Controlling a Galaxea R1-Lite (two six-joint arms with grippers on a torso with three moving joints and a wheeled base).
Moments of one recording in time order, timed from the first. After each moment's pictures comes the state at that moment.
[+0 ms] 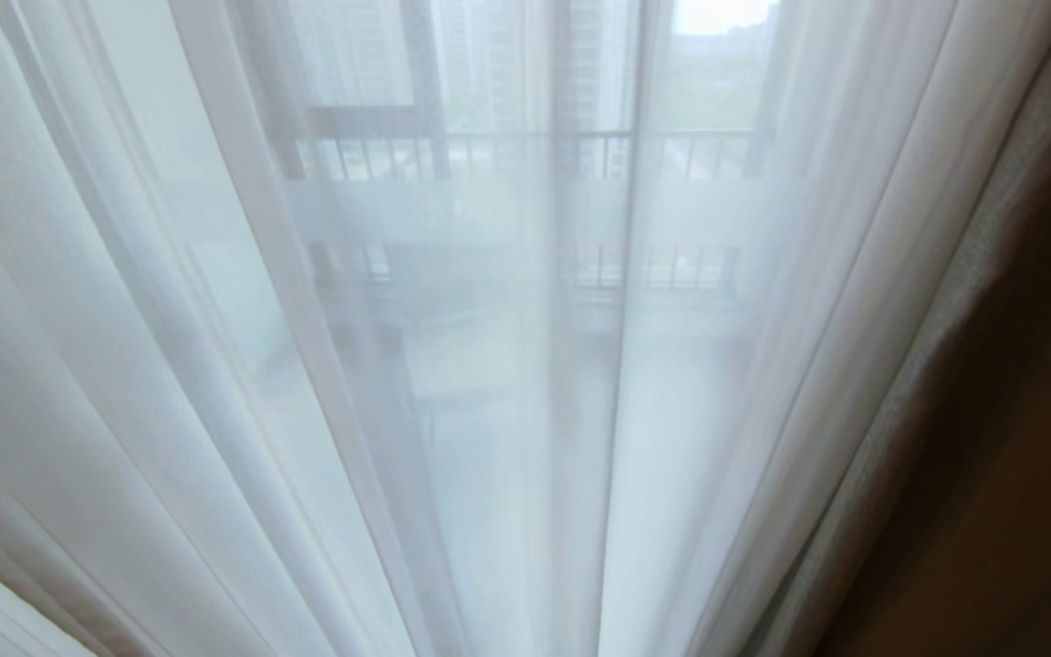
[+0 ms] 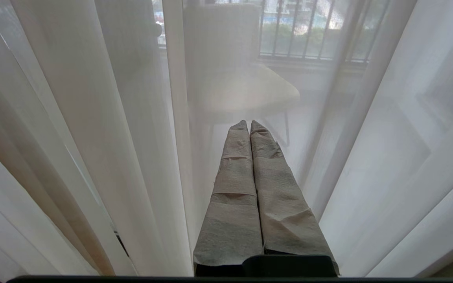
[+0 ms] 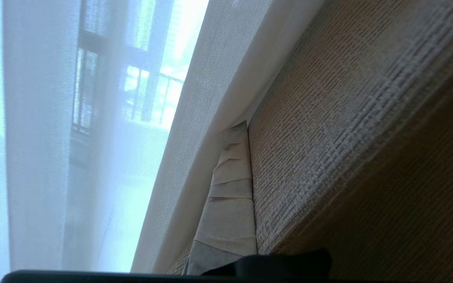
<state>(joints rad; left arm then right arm) 0.00 0.00 -0.01 -0.01 0.02 -0.05 0.42 1.32 -1.33 -0.28 -0.19 -0.37</state>
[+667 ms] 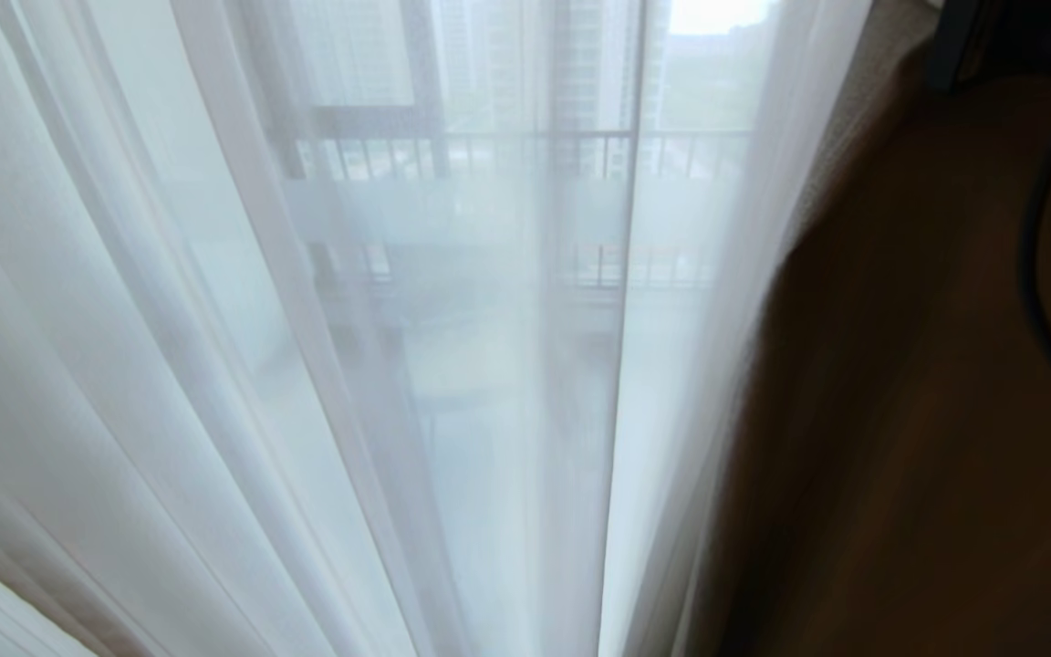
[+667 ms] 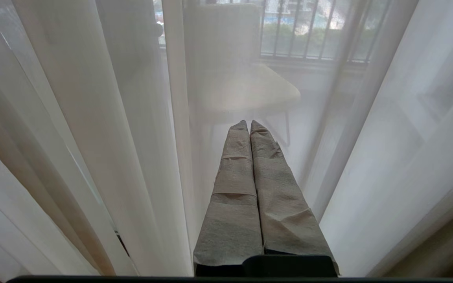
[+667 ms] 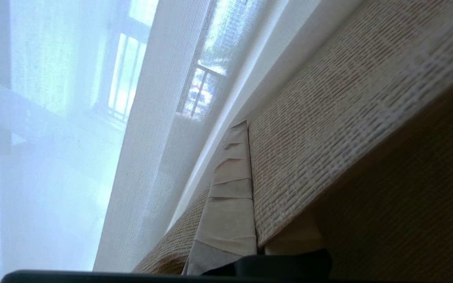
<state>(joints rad) 0.00 0.00 -0.01 -0.01 0.02 -0.05 0.62 1.45 -1.33 -0.36 -0.27 -0.44</state>
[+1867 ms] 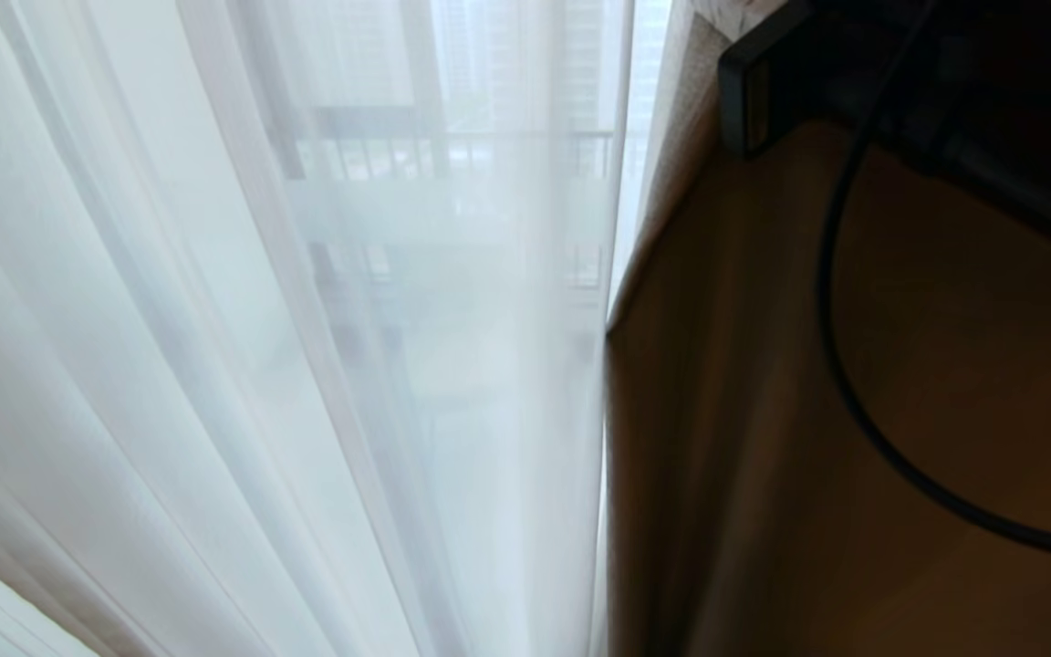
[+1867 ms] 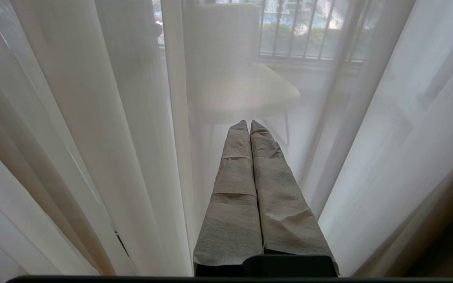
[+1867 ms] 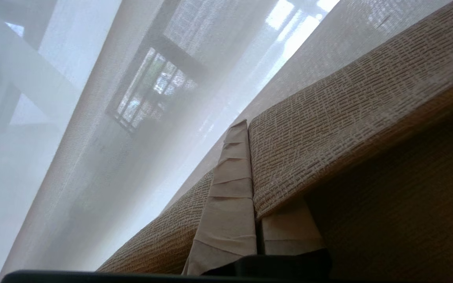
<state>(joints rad) 0.00 0.00 -0.01 -0.01 0.02 -0.05 0.81 1.63 -1.34 -0.58 -0.27 -0.72</state>
